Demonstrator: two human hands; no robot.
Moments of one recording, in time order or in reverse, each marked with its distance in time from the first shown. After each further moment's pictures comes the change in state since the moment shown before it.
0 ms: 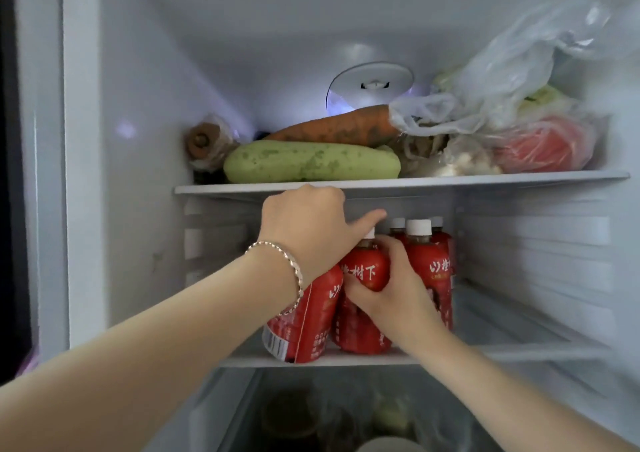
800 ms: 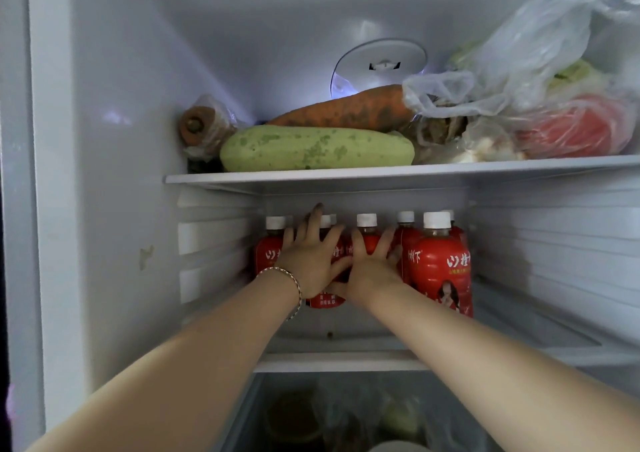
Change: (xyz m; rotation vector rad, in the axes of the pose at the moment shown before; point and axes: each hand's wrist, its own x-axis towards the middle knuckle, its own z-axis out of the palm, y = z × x) left_hand 0.003 -0.048 0.126 0.023 -0.418 0.069; right_hand 0.080 0.032 0.045 -0.835 -0.318 0.364
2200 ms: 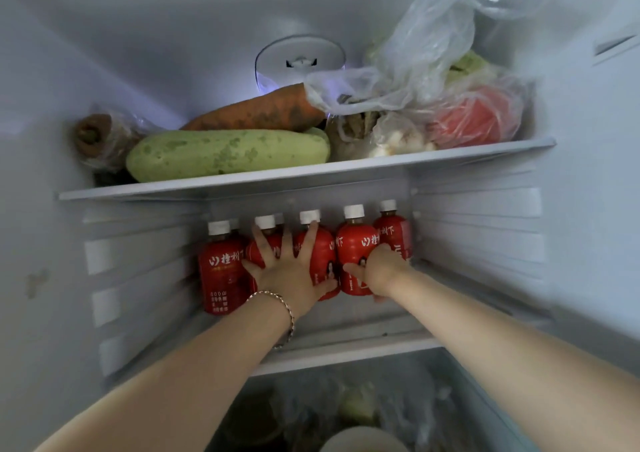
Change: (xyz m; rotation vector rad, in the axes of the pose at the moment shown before) left_hand 0.000 0.064 0.017 -0.072 -0.128 -0.219; right_hand -0.004 0.085 -0.030 0.359 -0.041 0.253
